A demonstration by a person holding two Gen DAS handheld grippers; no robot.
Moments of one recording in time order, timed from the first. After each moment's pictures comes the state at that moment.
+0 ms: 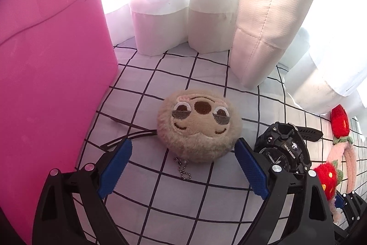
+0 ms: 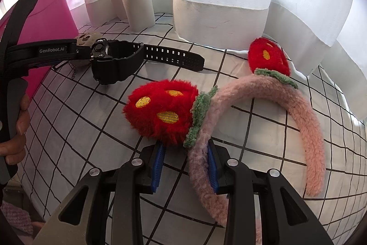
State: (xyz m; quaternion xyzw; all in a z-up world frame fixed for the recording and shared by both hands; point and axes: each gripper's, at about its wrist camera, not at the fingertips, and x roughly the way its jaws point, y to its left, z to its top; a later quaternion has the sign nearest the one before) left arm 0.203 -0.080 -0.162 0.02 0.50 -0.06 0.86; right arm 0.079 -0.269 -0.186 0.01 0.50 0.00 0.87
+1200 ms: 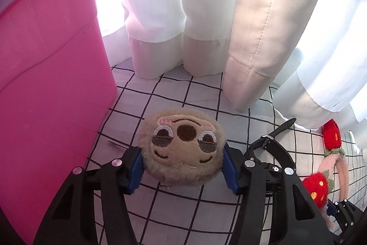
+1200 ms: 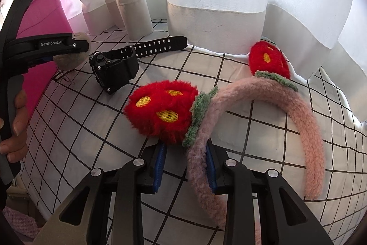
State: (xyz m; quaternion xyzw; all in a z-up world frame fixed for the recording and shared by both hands) left arm 0.189 -0.086 -0.124 0.01 0.47 -0.08 0.88; right arm 0.080 -0.272 -0.179 0.03 0.49 0.00 0.87
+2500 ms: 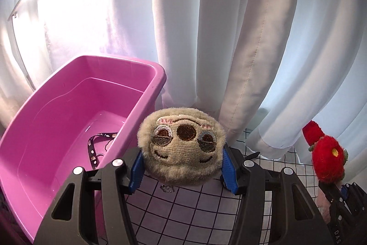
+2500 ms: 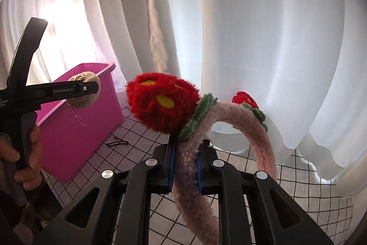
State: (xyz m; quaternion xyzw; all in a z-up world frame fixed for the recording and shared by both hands) left arm 0.143 -0.032 0.015 -0.02 0.38 -0.06 0.92; right arm 0.041 -0.238 -0.010 0.01 0.31 0.05 0.95
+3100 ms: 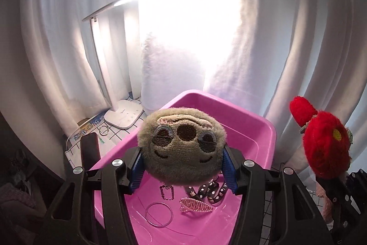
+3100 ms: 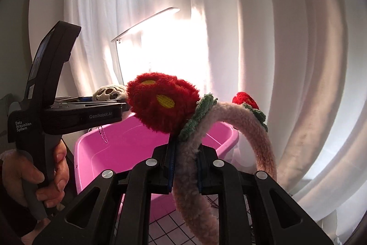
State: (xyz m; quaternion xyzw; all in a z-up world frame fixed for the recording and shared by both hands) left arm 0.142 0.142 0.094 -0.04 0.33 0.11 0.94; right arm 0.109 -0.044 0.078 -0.05 0.25 0.28 0.93
